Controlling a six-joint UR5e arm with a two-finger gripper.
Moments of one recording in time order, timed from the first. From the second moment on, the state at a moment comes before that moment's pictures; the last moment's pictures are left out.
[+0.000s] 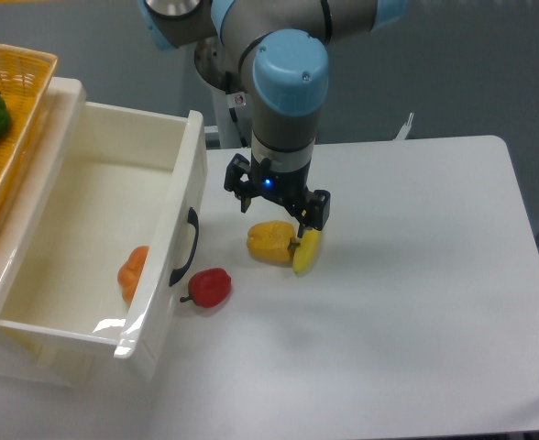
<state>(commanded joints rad) 2.44 -1.77 -1.53 -1.39 1.47 0.85</state>
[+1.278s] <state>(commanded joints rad) 2.42 -1.86 -1.62 -1.32 1.47 0.83</state>
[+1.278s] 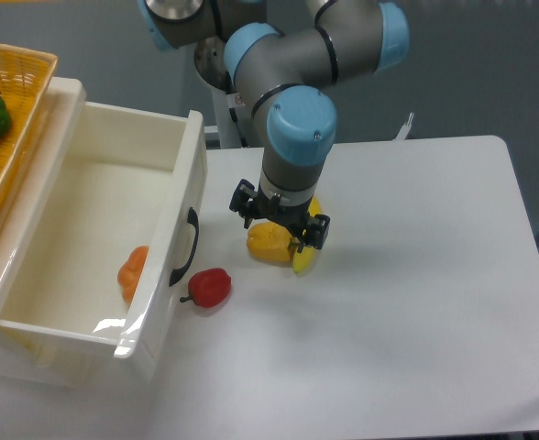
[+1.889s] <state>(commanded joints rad) 2.42 -1.91 -1.59 -1.28 1.40 0.64</state>
